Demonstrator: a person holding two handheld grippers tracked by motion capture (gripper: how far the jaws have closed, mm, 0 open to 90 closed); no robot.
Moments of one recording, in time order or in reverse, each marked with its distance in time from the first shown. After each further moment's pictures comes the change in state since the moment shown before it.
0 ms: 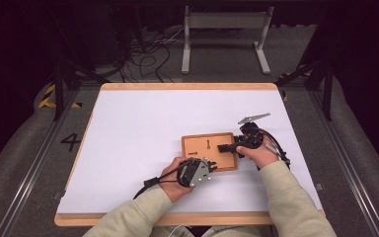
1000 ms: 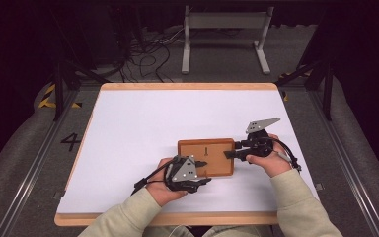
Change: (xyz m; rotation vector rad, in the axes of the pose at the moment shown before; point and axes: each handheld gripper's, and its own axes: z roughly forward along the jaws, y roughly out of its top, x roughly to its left) left arm 0.007 -0.004 -0.052 -0.059 -0.149 -0.213; right arm 0.032 -0.011 -0.041 -0.023 0.045 -0.251
